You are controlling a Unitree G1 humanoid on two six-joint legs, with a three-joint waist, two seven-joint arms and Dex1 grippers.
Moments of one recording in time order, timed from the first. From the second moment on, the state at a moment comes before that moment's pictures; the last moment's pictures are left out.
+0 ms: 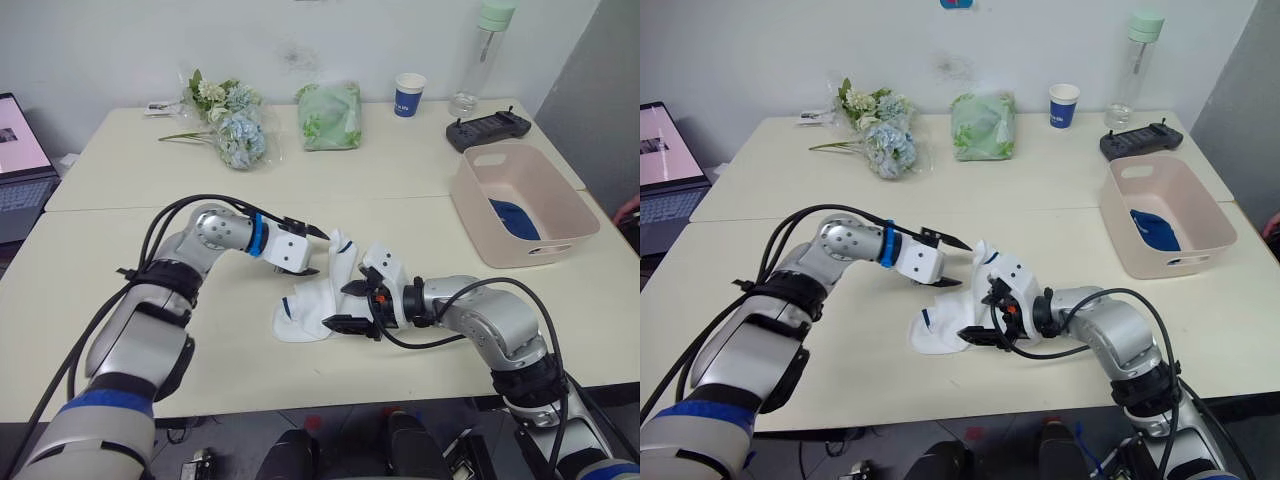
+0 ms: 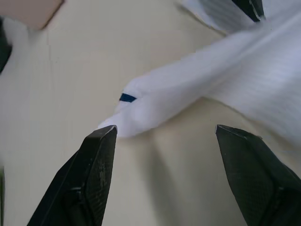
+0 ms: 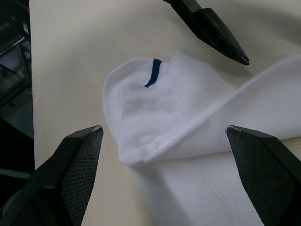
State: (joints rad) left arm -1.04 0.55 -0.45 1.02 0.25 -0.88 -1.07; right arm -0.50 -0.35 0.30 -0.31 0.38 1.07 0.75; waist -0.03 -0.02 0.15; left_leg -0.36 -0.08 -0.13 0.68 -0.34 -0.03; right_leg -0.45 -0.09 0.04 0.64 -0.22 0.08
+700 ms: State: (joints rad) left arm -1.18 0.50 -0.56 1.25 0.56 -1.06 -0.77; right arm -0.51 -0.36 0.41 -0.23 0.33 0.97 0.69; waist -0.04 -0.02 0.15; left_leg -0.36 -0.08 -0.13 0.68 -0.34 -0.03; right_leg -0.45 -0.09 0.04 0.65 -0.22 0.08
